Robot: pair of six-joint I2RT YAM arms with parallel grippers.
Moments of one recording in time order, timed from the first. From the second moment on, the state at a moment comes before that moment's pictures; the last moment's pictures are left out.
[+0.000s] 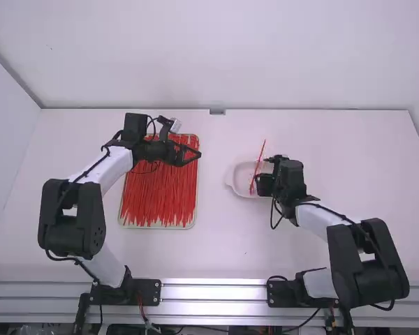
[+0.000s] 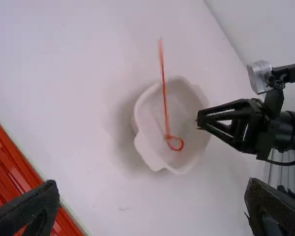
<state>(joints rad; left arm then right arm) -0.04 1.74 1.13 -0.30 0.96 0.07 0.21 1.50 0.51 0.24 -0.21 0.29</state>
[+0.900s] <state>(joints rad) 0.00 1.35 1.13 -0.66 0.58 0.15 0.21 1.01 0.51 -0.12 -0.12 0.28</state>
